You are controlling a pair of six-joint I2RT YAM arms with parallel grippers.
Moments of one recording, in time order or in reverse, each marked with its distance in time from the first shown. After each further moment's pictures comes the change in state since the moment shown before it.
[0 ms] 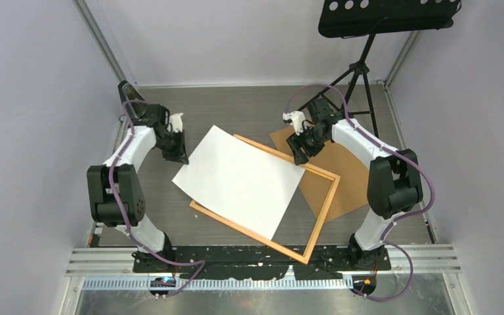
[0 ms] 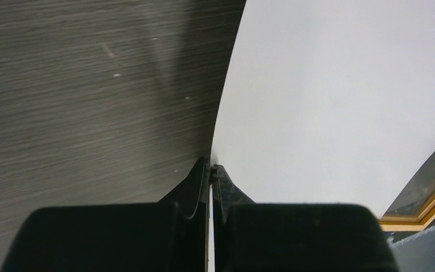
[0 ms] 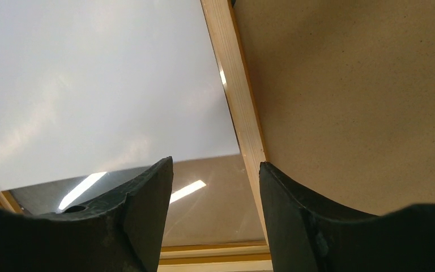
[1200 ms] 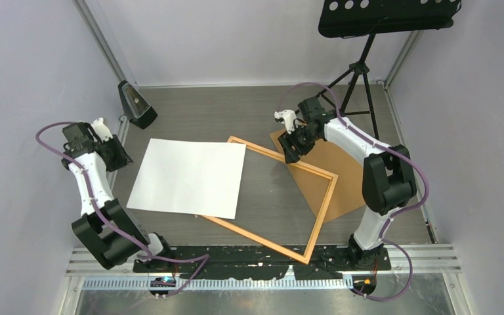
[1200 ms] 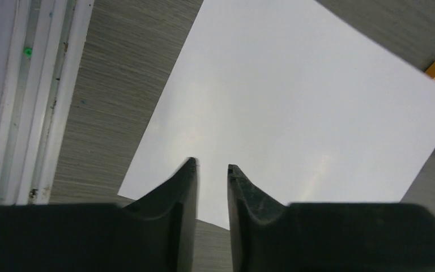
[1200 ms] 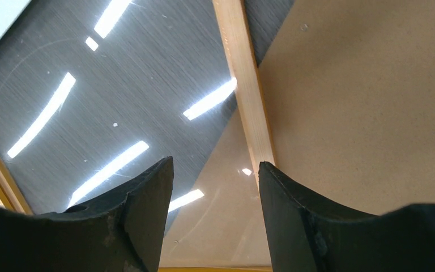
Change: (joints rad) left arm 0.612 -0.334 -0.085 0.026 0.007 0.051; right arm 0.040 0.047 0.039 0.043 -0.053 0.031
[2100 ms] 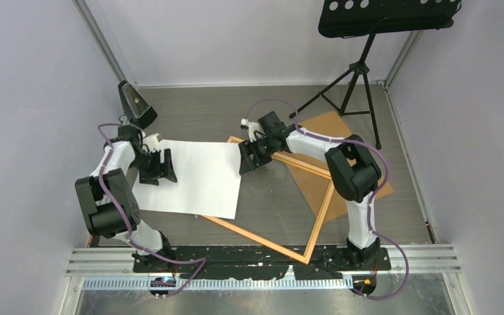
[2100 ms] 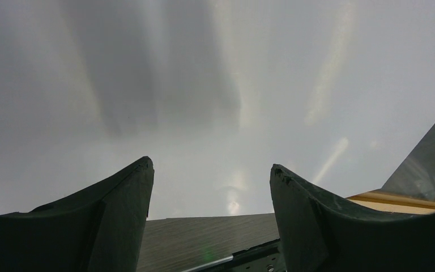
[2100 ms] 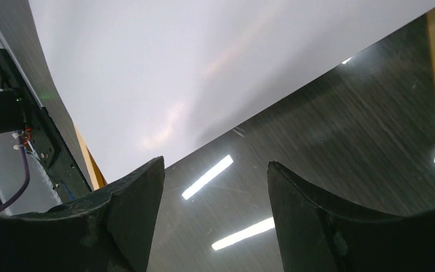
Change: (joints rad) left arm -0.309 0.229 -0.106 -0.071 0.017 0.116; right arm 0.253 0.228 0.059 0.360 -0.213 0.486
